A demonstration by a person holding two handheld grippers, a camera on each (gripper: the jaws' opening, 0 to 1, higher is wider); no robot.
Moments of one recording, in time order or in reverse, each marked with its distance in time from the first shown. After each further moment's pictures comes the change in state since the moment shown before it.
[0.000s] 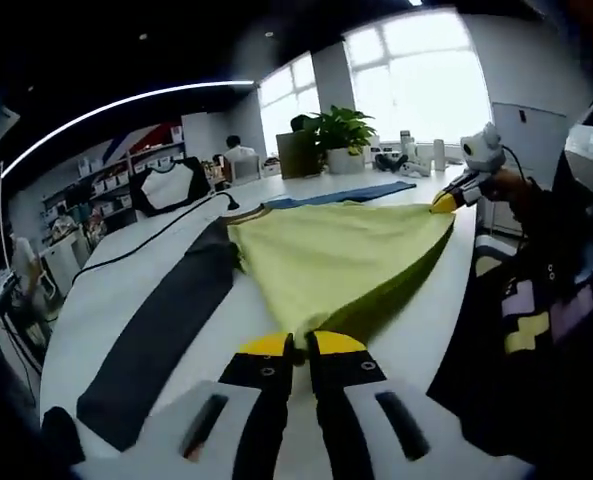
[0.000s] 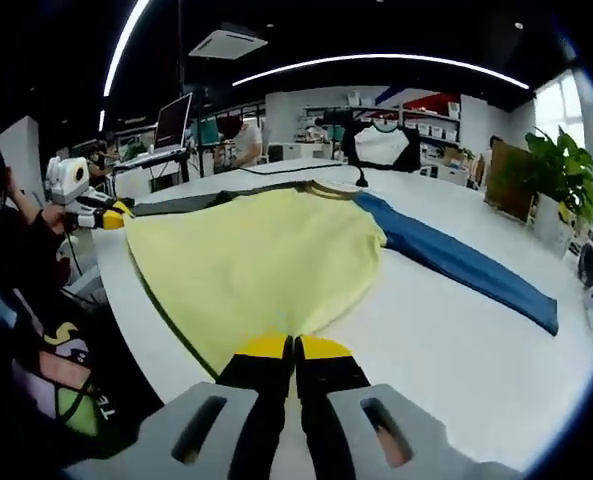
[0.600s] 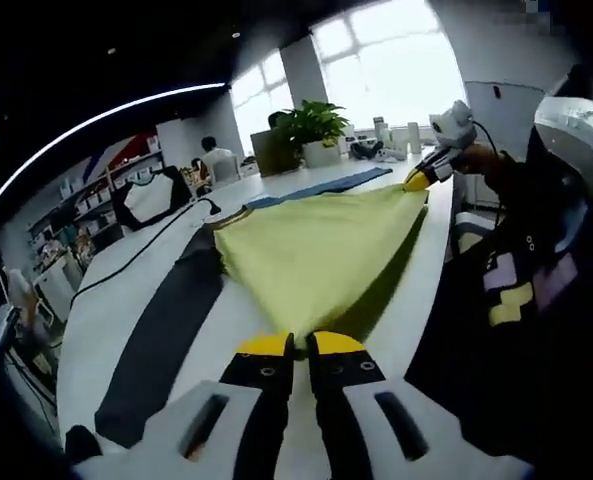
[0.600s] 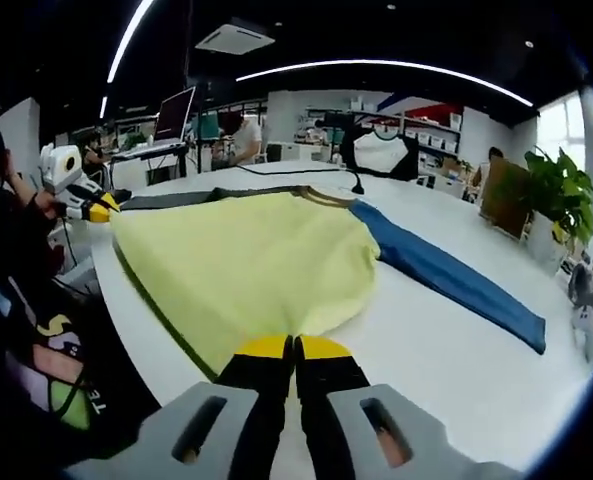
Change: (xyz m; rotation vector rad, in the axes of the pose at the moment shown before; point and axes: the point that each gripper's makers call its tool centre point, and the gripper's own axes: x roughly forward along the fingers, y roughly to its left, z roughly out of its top) left arm -0.029 0.008 -0.005 0.022 0.009 -0.001; right arm -0.001 0.013 0.013 -0.038 -0.019 0.043
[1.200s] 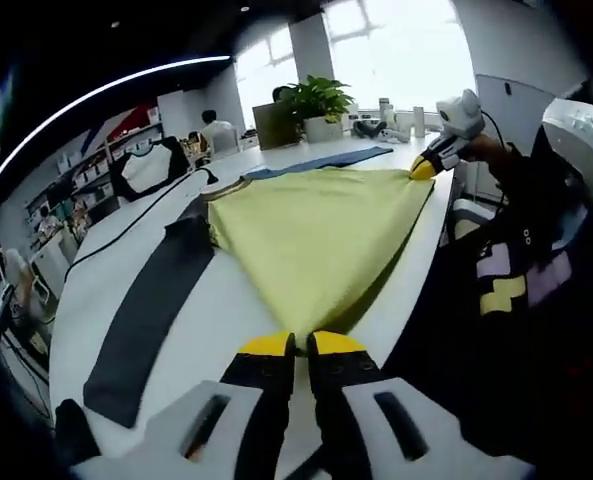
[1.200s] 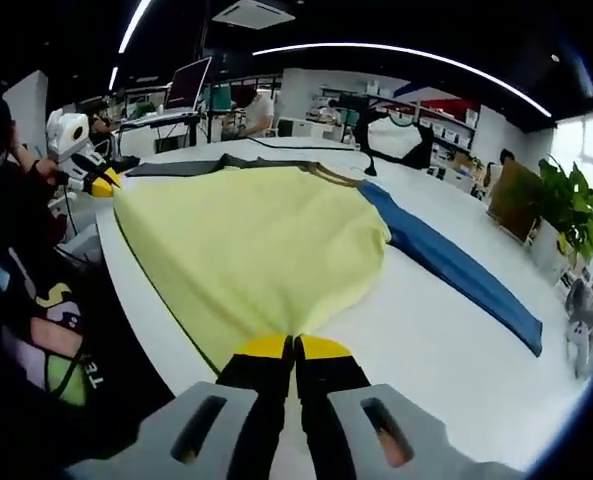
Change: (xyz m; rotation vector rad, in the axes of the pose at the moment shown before) left arm 0.001 -0.013 -0.014 -0.036 0.097 -0.028; right arm -0.003 0.000 -0.021 -0.034 0.087 0.010
